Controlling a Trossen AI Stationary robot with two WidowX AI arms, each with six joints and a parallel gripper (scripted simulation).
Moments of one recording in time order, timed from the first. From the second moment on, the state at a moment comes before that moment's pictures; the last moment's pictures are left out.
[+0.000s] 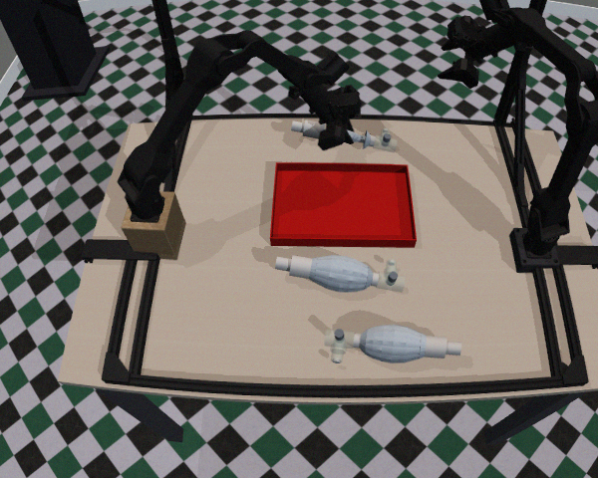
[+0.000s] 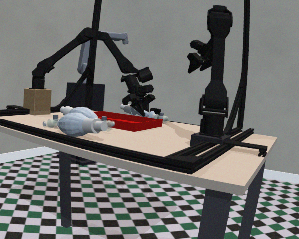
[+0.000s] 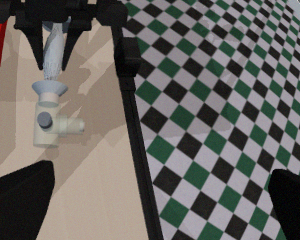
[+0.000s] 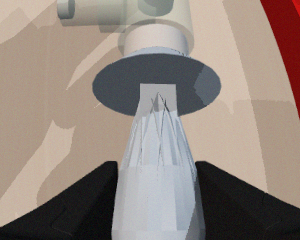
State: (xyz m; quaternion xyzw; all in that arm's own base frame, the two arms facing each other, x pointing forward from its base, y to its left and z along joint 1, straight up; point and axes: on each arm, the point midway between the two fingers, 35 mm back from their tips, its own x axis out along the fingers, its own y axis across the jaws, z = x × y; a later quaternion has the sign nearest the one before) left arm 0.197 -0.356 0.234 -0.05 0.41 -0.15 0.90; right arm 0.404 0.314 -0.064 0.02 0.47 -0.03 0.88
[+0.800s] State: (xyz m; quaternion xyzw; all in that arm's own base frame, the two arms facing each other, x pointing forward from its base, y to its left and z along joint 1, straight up) left arm 0.190 -0.318 0.189 0.03 0.44 -0.06 0.89; right arm 0.402 0.312 -0.063 0.01 0.47 -0.03 0.88
